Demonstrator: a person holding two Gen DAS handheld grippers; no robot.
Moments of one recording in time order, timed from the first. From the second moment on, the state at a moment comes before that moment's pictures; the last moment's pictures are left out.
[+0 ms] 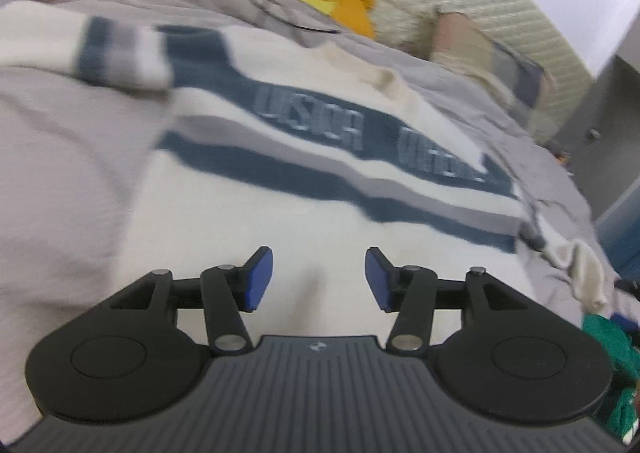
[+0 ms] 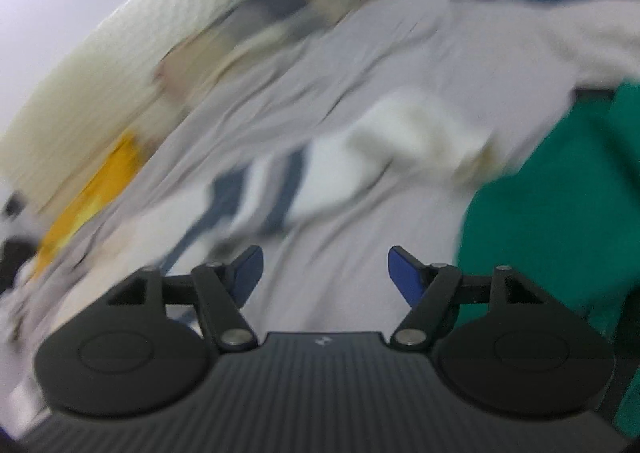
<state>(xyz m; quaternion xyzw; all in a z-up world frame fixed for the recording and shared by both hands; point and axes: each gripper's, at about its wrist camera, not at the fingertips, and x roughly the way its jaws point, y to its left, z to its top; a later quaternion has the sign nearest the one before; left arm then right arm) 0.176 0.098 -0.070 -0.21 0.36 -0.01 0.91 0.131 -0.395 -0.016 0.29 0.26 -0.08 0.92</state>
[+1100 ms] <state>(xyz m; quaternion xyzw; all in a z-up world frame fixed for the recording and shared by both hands) 0.091 0.119 -0.073 -0.30 0.48 0.02 0.83 0.100 -0.300 -0.070 0.33 0.38 0.12 0.86</state>
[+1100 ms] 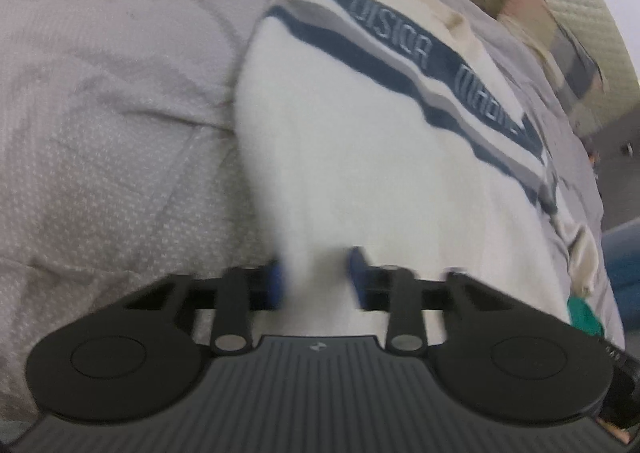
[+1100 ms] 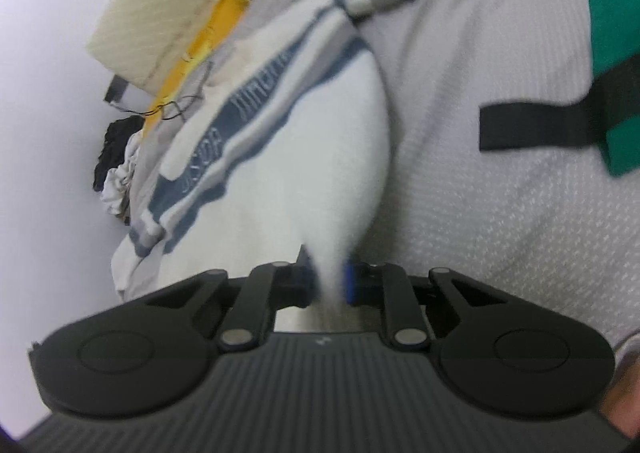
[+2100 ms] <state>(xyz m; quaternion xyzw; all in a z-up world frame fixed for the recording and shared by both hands) 0.065 0.084 0.009 -0.11 0.41 -0.03 0.90 0.044 -0.290 -0.018 0.17 0.26 0.03 0.95</state>
